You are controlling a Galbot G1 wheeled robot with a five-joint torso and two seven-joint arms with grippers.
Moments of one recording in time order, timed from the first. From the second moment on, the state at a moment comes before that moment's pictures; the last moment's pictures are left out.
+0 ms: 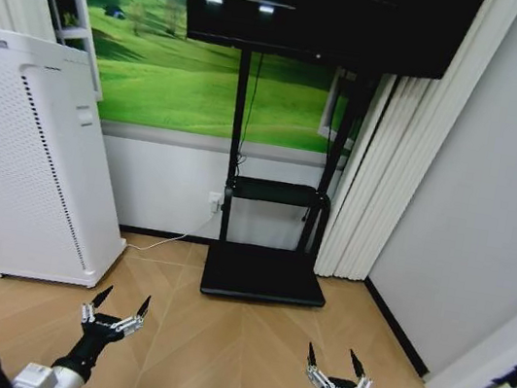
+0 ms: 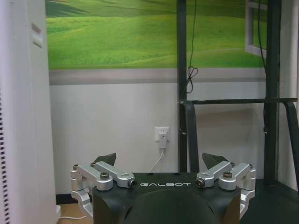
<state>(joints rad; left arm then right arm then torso) 1.85 -1.21 -0.70 -2.29 -0.36 -0.05 0.00 -1.91 1.47 0.63 2.18 0.09 0.22 0.04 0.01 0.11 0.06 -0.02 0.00</state>
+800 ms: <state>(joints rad) 1.85 -1.21 -0.70 -2.29 -0.36 -0.05 0.00 -1.91 1.47 0.63 2.18 0.09 0.22 0.04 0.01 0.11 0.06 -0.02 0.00</state>
